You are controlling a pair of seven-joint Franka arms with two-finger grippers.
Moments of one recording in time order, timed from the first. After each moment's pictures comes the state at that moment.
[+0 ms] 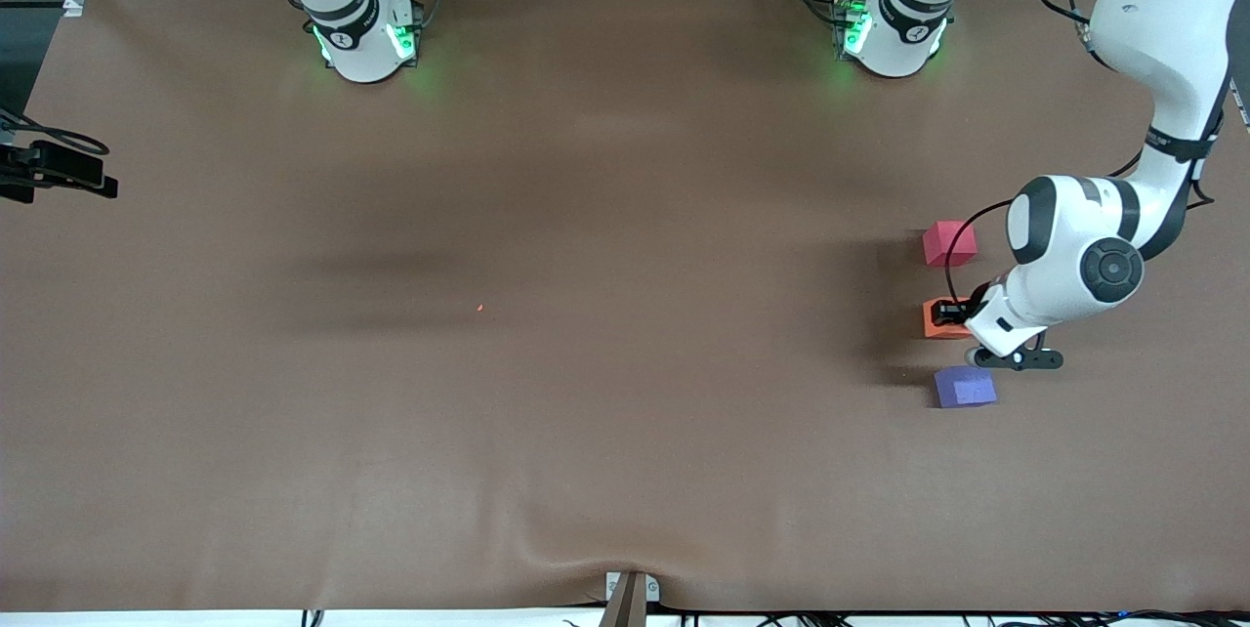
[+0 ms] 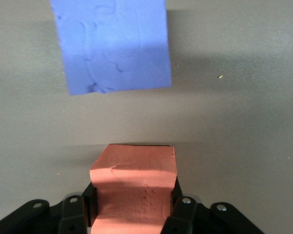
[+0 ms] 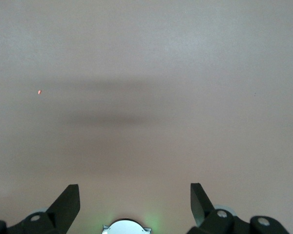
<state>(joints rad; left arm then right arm) 0.23 0.50 -0.24 -1.98 0.15 2.37 -0.06 -0.11 0.13 -0.02 -1.41 0.01 1.37 -0.18</state>
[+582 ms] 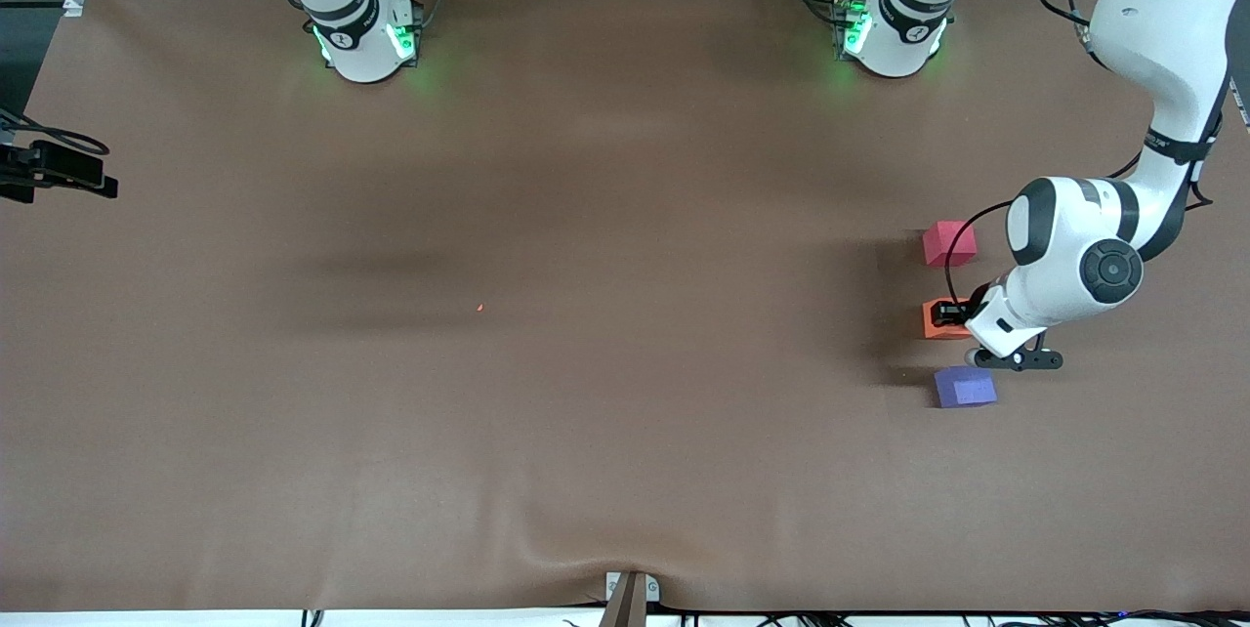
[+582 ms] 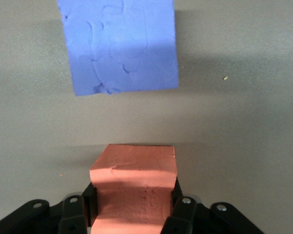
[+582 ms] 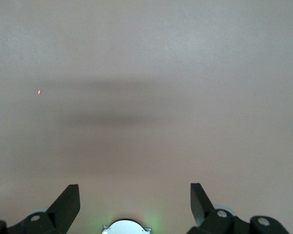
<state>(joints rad) 0.24 0.50 -0.24 -1.98 0.15 2.37 -0.06 -0.11 0.13 -0.02 -1.41 0.01 1.37 -0.18</state>
